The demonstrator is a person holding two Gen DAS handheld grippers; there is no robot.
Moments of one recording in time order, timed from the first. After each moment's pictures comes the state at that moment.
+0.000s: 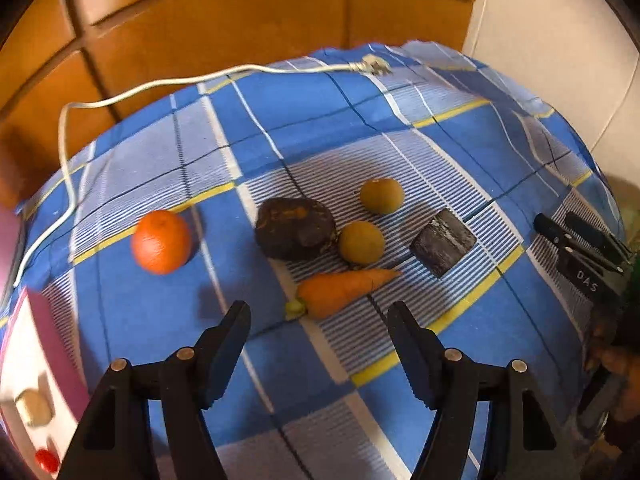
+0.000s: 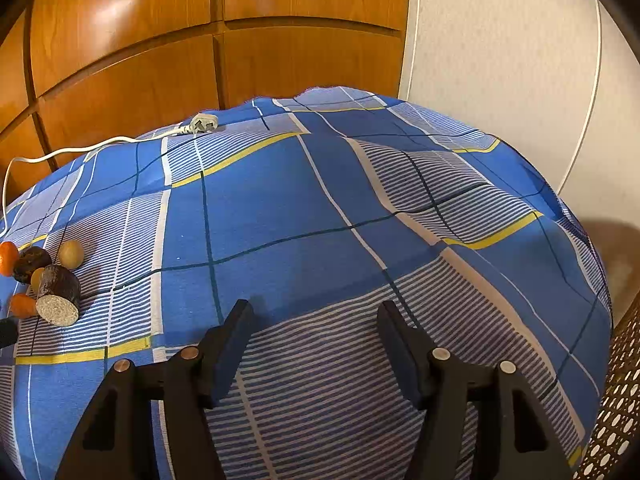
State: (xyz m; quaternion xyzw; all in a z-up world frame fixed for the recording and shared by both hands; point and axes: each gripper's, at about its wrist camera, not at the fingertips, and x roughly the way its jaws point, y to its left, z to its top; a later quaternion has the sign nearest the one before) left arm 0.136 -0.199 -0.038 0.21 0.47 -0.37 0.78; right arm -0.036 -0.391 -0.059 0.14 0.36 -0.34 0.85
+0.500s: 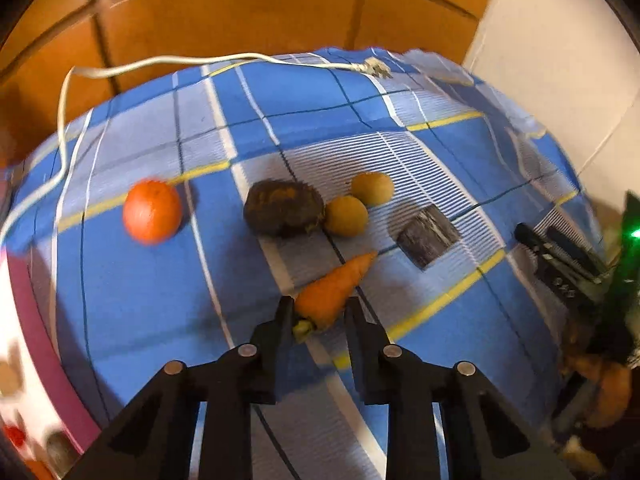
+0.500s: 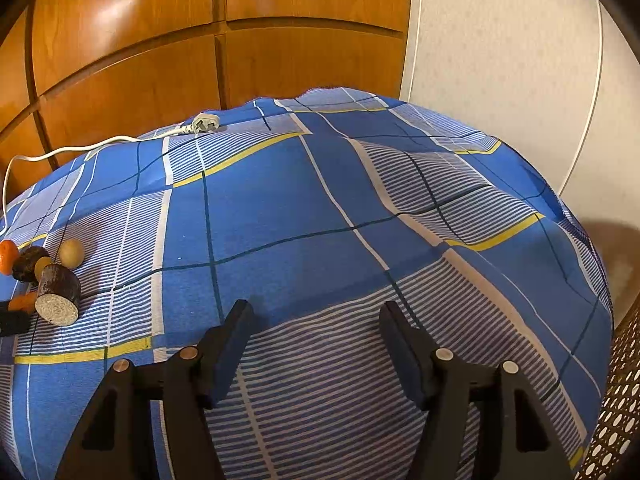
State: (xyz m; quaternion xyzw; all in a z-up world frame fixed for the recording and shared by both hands) left arm 0.125 -0.176 -0.036 0.14 0.49 -0.37 0.78; right arm -0.034 -0.392 -0.060 0.14 0.36 -0.34 0.86
